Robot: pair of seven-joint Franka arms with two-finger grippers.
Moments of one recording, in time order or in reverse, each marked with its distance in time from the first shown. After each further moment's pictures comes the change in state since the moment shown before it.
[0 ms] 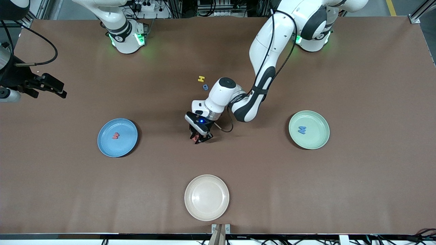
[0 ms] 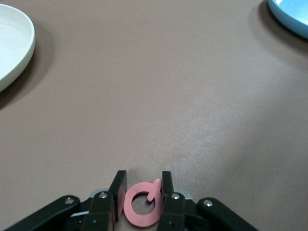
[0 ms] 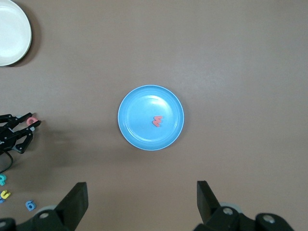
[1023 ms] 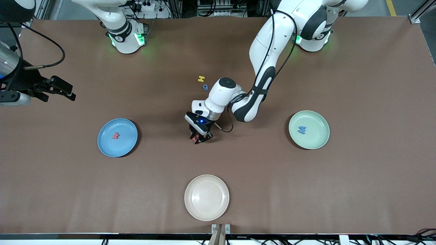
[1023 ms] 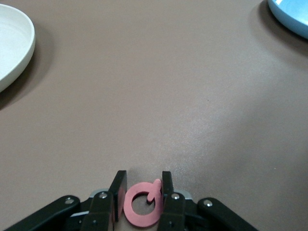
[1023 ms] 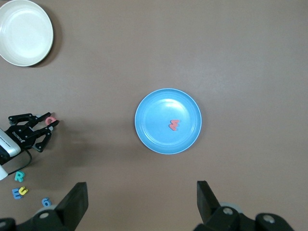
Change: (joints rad) left arm 0.000 0.000 0.000 0.001 0.000 -0.001 0.000; right arm 0.030 0.029 0.000 0.028 0.048 0.005 0.001
